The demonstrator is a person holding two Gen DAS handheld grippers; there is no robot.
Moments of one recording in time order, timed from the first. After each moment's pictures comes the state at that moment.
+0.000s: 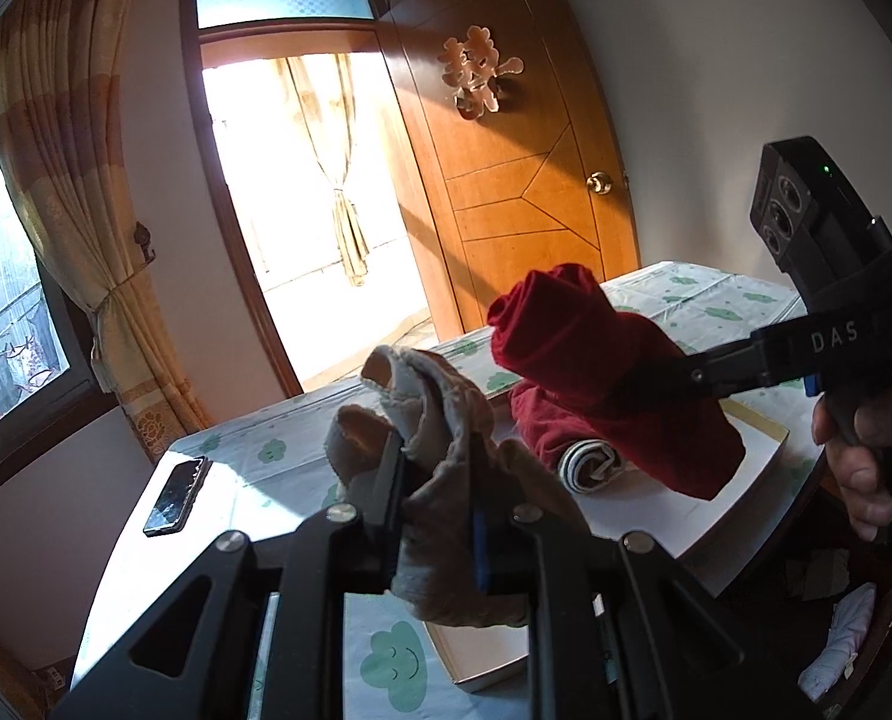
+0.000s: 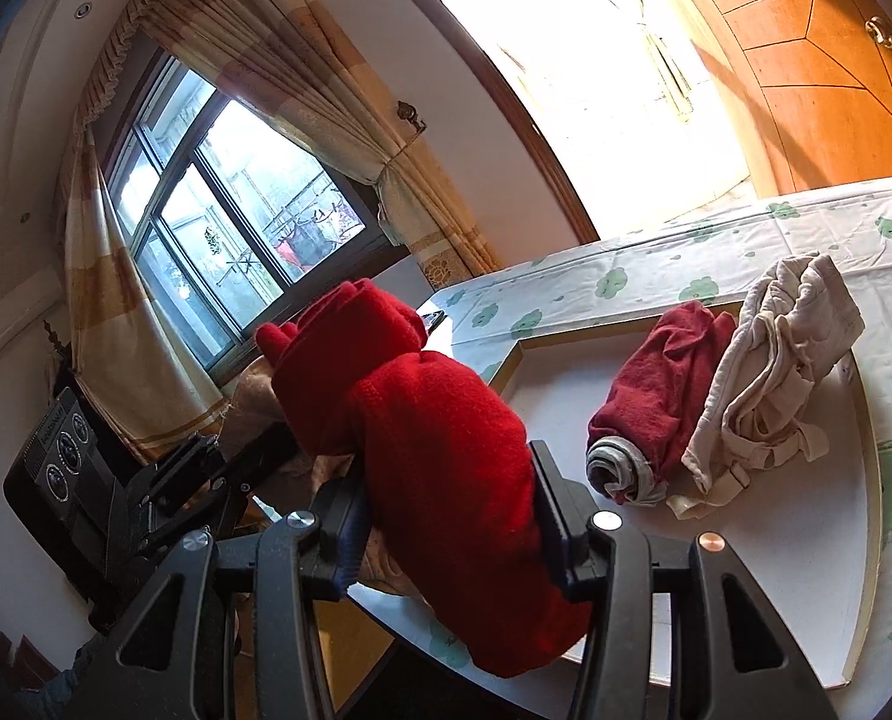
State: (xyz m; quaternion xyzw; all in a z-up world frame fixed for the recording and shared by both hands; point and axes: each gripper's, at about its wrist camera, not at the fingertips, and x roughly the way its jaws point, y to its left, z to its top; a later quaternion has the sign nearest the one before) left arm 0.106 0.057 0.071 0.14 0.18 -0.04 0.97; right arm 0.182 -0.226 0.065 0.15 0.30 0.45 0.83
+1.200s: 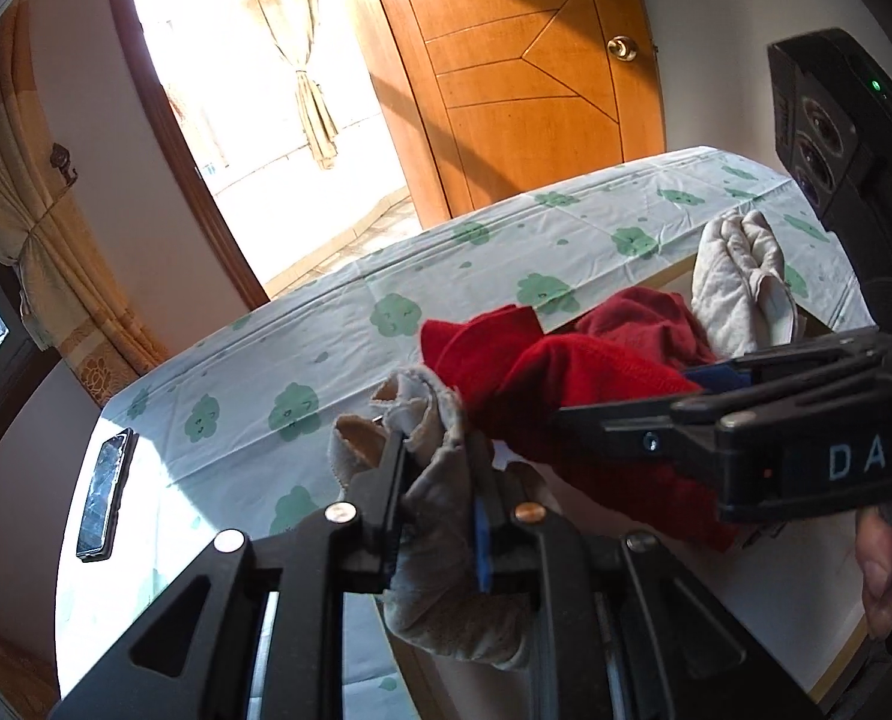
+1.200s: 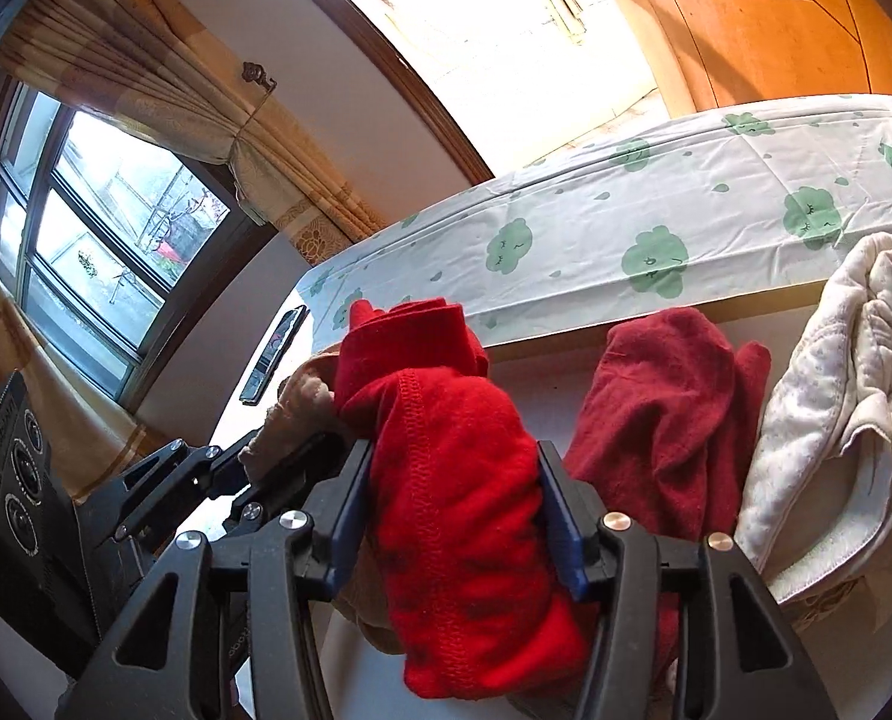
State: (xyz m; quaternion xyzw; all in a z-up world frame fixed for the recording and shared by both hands) left arm 0.279 0.059 0.016 0.15 0.34 -0.04 0.93; right arm 0.316 -0.154 0.024 0.16 0.42 0.34 0.83
